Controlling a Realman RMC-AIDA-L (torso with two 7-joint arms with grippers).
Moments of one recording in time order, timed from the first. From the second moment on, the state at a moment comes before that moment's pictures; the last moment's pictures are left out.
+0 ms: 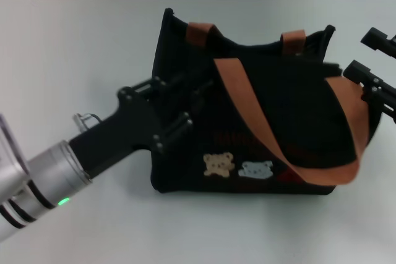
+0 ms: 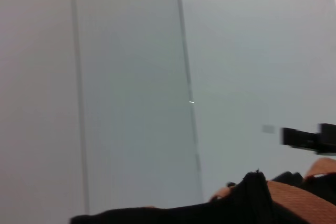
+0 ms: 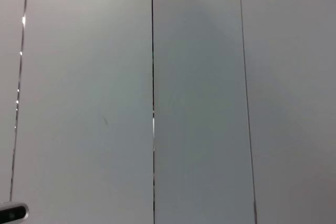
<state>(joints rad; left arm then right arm) -0.31 -2.07 1.85 0.30 0.46 1.48 -0.42 0.23 2.08 -0.84 -0.63 -1.34 -1.78 0.95</state>
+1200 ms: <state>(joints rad) -0.32 -1.95 1.42 0.37 1.21 1.89 -0.69 0.29 2.04 -0.81 -0.62 -1.72 -2.05 1.02</state>
